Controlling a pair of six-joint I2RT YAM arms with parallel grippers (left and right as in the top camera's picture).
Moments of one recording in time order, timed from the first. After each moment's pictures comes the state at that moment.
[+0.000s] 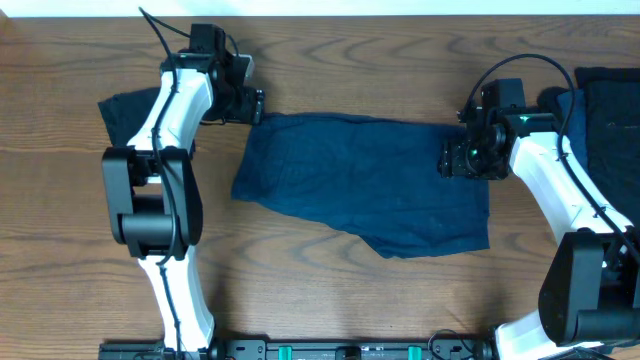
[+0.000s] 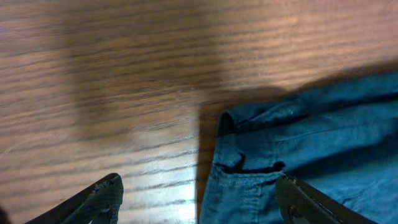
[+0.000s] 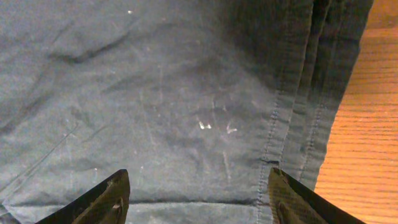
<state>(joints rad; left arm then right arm) -0.04 2.18 1.73 -0.85 0.21 0.14 0.05 1.71 1.19 -0.82 -0.14 0.09</state>
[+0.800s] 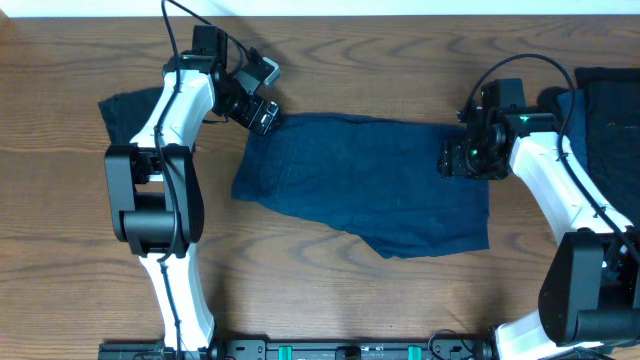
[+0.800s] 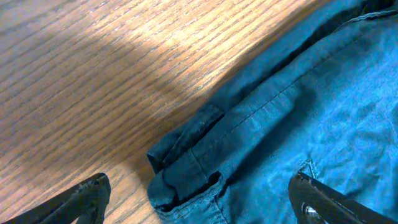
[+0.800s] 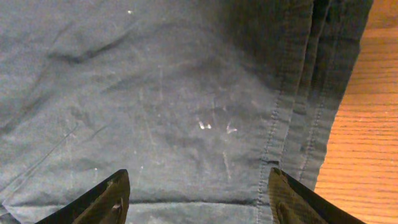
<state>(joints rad) -0.04 2.20 1.73 -0.83 0.44 0.57 0.05 1.71 1.19 -0.82 -0.14 0.09</state>
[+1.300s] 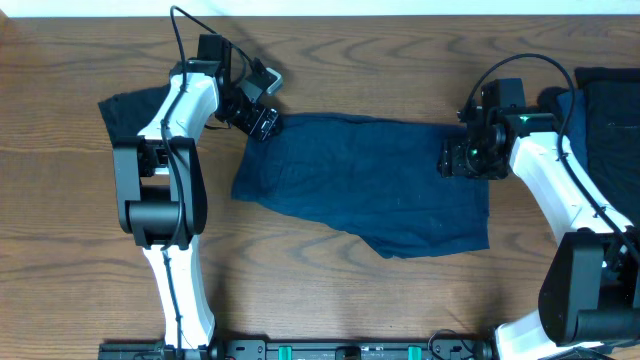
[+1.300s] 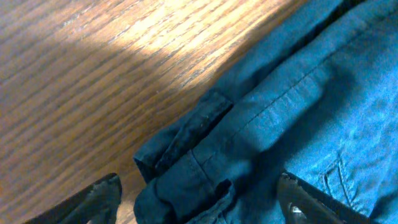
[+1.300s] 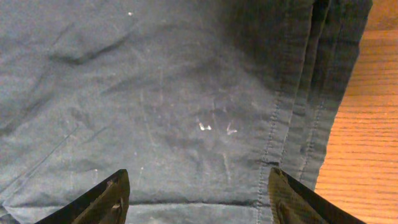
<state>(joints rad) -0.04 2.25 1.73 -0.83 0.44 0.58 0.05 1.71 1.19 -0.82 -0.14 0.09</state>
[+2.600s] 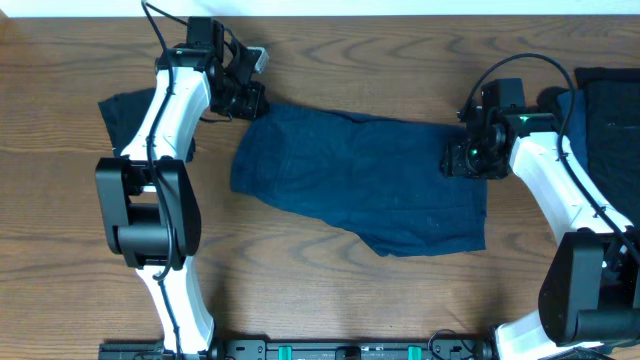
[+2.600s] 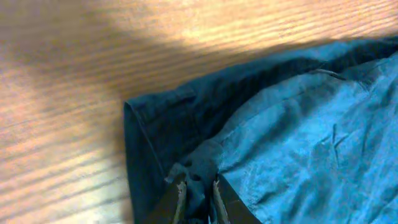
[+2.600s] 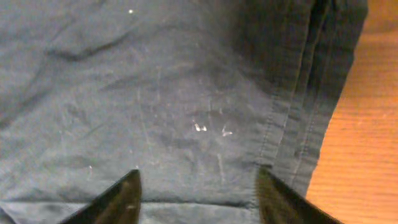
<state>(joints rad) -0.05 2.11 1.74 -0.91 0.44 0.16 0.05 1.71 1.19 -0.81 -0.14 0.08</state>
